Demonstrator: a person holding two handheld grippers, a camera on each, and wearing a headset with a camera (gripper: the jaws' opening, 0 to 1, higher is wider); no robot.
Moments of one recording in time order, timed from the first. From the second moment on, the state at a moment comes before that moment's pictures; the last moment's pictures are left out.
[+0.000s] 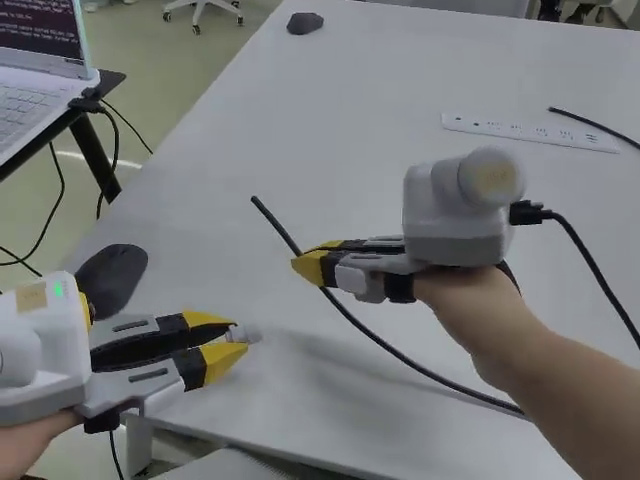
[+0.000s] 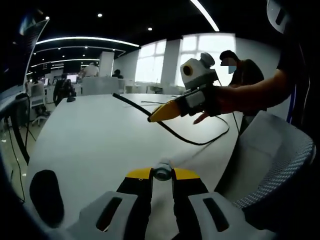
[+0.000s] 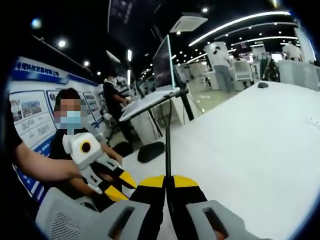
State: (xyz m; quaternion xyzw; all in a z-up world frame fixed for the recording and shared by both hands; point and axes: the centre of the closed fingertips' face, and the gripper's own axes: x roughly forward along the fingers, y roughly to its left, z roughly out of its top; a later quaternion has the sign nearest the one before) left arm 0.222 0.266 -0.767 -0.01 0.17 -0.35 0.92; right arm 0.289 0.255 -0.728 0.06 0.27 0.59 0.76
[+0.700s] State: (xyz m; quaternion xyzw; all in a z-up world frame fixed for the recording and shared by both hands) left arm 0.236 0.284 -0.798 -0.02 0.17 -0.31 0.94; right arm 0.319 0.287 -0.785 0.03 0.25 0.54 0.81
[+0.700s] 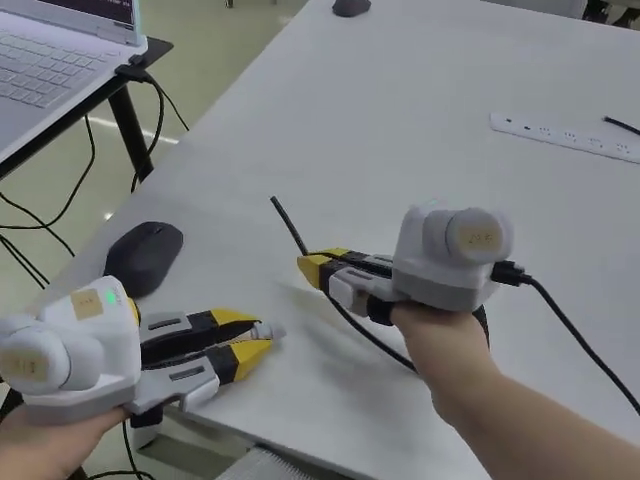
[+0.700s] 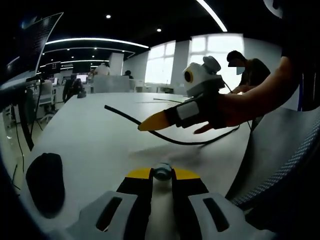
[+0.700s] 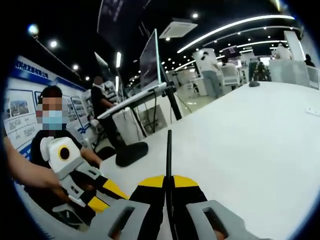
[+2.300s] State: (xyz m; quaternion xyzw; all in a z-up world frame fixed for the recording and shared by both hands) left arm 0.253 0.270 -0.769 -0.07 0.10 -0.28 0.95; right arm 0.317 0.264 -0.805 -0.14 0.22 0.54 0.80
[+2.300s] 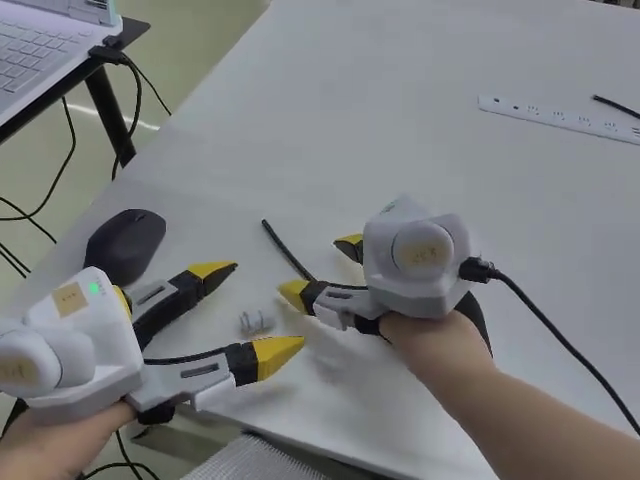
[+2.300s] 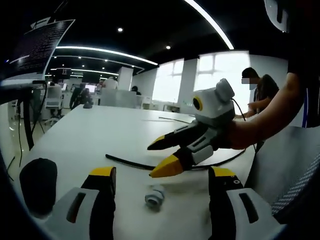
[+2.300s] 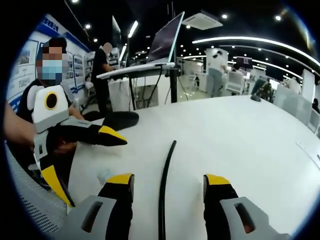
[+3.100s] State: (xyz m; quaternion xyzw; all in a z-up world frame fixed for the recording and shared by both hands) left arm 0.283 0.230 -0.730 -0.02 0.12 -0.32 0.94; right arm 0.320 0.146 -0.785 -0.15 0.28 0.50 0.80
